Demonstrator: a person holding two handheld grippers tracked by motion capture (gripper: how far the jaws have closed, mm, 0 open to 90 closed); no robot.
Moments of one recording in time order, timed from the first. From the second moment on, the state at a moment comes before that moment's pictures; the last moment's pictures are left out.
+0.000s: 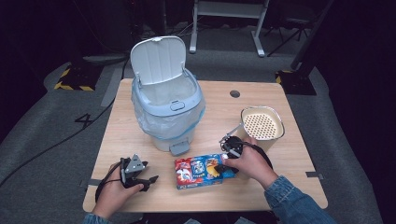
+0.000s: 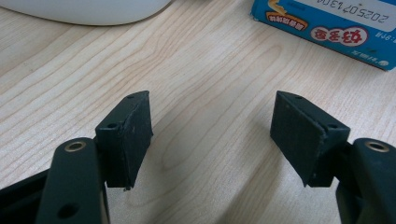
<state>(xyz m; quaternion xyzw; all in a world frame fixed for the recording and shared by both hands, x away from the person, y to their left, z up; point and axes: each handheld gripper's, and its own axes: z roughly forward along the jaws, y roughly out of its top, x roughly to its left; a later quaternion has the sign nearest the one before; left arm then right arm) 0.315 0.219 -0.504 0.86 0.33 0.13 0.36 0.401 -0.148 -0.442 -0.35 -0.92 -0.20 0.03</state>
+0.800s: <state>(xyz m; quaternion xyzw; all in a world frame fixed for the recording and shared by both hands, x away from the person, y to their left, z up) 0.313 0.213 -0.504 0.86 0.33 0.13 0.36 0.381 -0.138 -0.423 -0.31 -0.92 -0.25 0.06</state>
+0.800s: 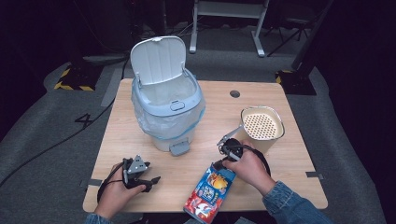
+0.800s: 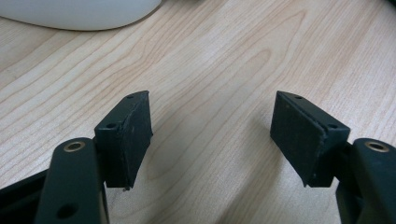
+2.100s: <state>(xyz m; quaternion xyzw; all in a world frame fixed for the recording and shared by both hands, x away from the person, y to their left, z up) 0.316 0.216 -0.504 0.86 0.34 0.13 0.36 0.360 -0.170 -0.281 -0.24 -0.86 -0.45 -0.08</state>
